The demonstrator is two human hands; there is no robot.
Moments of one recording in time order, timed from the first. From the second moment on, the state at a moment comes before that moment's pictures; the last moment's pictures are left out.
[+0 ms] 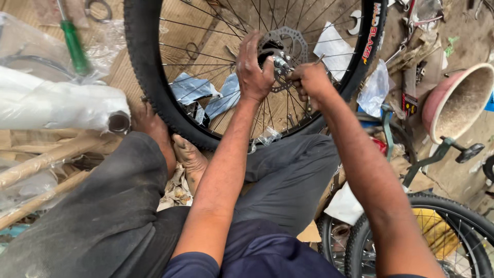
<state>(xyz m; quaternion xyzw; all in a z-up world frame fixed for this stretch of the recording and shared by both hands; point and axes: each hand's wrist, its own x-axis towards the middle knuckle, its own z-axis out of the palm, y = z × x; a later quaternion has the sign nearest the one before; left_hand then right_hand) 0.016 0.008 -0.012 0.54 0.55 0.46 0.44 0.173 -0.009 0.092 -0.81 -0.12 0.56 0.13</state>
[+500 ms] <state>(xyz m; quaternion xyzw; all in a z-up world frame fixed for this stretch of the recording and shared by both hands) 0.013 -0.008 0.003 0.65 0.49 0.47 0.34 0.123 -0.001 0.134 -0.54 -0.78 0.02 -0.31</state>
